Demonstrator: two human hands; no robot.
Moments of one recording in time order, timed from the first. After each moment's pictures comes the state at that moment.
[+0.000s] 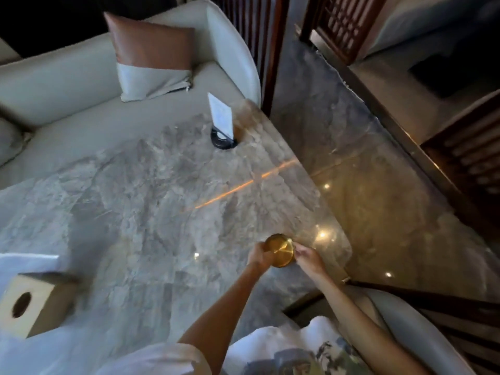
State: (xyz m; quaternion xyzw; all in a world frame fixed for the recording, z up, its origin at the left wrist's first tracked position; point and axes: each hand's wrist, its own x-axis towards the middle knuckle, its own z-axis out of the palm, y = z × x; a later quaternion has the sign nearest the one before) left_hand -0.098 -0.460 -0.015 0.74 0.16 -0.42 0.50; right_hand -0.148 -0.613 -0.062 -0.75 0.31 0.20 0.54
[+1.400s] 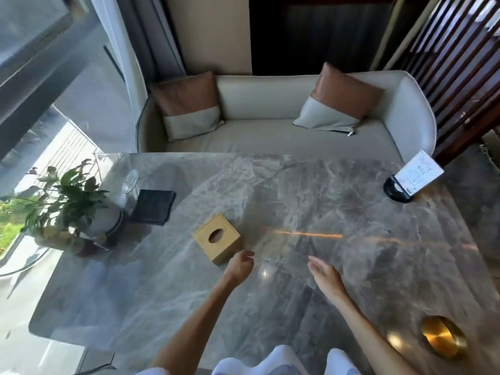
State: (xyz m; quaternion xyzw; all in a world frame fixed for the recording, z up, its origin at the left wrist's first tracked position) left_hand -0.168 0.003 0.029 0.79 0.31 -0.21 0.48; right_hand -0.111 -0.248 -0.005 -0.84 0.03 0.30 0.45
